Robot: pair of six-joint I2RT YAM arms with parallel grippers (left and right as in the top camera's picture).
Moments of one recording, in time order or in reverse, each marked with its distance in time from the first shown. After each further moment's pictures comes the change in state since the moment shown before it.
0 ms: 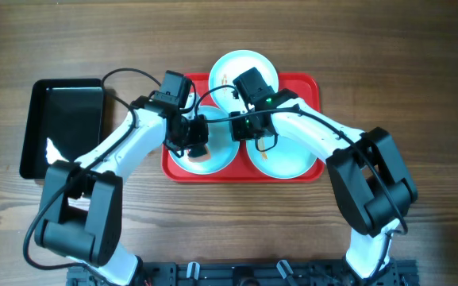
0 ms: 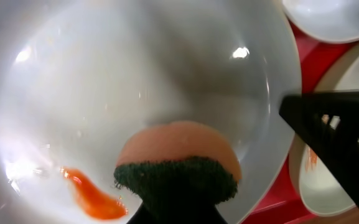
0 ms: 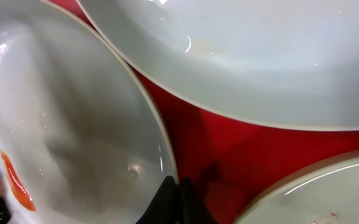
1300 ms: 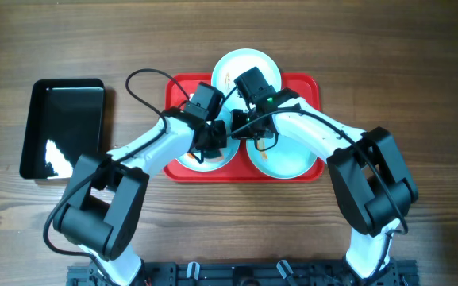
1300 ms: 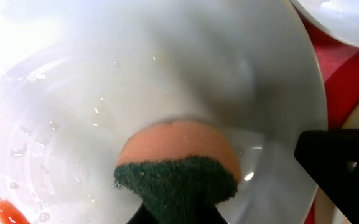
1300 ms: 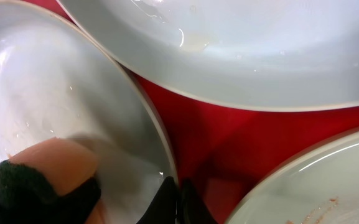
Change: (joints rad) left arm -0.171 0.072 -0.019 0.150 -0.232 -0.115; right arm -0.005 0.000 0.000 -0.005 -0.001 0.112
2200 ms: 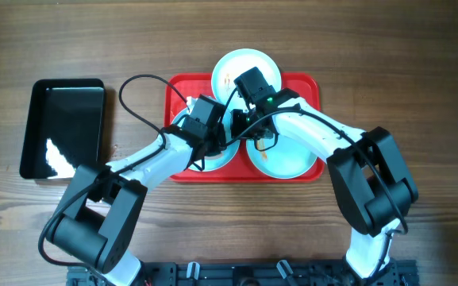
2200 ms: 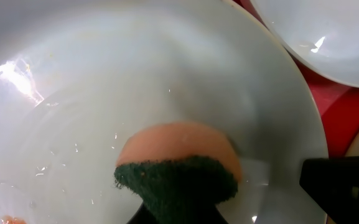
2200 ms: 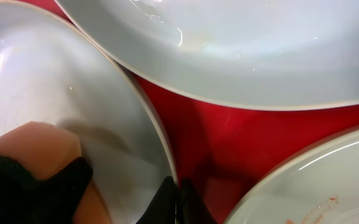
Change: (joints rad) left arm -0.023 -0.061 -0.156 0.245 -0.120 -0.049; right arm 0.000 0.000 0.000 -0.001 0.000 0.007
